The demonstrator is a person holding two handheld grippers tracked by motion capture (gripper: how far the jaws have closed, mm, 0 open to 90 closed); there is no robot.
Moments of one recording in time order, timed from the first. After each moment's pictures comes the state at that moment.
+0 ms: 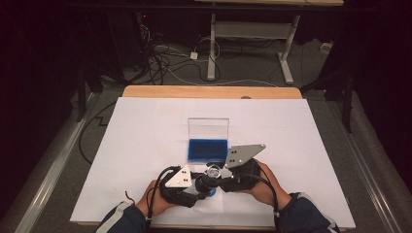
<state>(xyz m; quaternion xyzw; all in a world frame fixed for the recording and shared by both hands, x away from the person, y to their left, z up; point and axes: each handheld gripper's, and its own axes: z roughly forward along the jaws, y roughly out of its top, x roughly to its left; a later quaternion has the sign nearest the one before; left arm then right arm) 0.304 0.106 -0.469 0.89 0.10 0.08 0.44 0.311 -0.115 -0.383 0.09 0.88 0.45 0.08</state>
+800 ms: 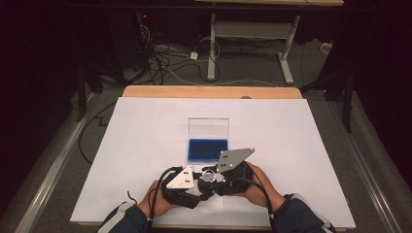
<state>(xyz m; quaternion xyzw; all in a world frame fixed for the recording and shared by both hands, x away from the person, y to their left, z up) 0.301 0.104 -0.464 0.88 0.10 0.09 0.45 0.311 -0.102 -0.396 0.09 0.89 0.43 0.08</state>
